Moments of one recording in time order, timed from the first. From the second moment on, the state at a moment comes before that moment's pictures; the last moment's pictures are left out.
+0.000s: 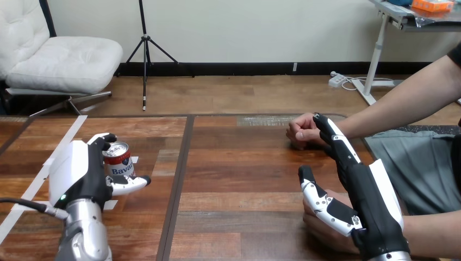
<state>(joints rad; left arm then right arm) -0.11 0.27 -0.07 0.11 0.59 0.37 0.19 0.34 -0.12 0.06 -0.28 -0.23 -0.26 0.03</state>
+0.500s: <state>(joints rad) -0.17 0.27 -0.07 0.16 0.59 0.37 0.19 0.35 -0.12 0.06 -0.28 -0.23 -0.26 0.03</state>
